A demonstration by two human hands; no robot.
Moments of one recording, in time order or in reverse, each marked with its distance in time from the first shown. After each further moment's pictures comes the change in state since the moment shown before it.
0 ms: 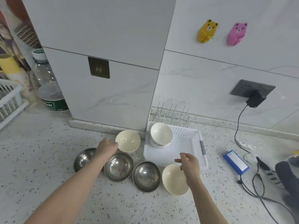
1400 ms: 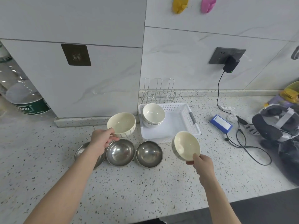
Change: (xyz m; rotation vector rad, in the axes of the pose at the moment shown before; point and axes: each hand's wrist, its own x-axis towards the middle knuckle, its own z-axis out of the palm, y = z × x) left_hand -0.025 0.016 -0.040 -0.443 -0.272 -0.104; right_hand -0.090 0.052 -0.034 0.047 0.228 0.211
